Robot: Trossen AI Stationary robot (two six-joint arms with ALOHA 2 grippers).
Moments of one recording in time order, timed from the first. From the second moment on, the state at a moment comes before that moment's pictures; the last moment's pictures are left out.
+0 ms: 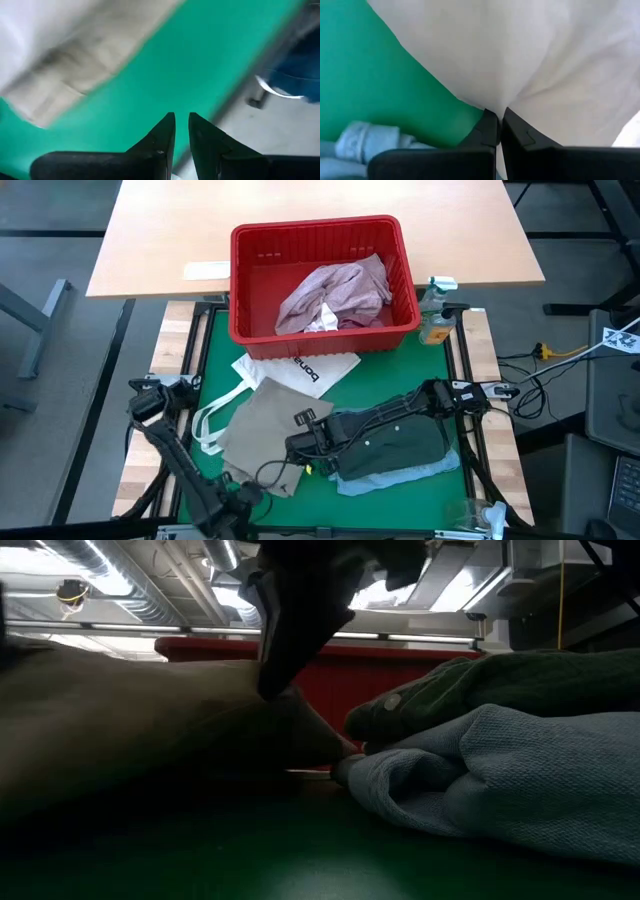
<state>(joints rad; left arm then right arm) -0.93 2.00 1.58 -1.09 -0.06 -1.52 0.34 2.33 2.13 -1.03 0.13 -0.21</state>
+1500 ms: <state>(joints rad) -0.77 2.00 1.64 -0.92 -0.54 -1.41 0.34 2.33 2.05 -1.14 0.15 -0.21</state>
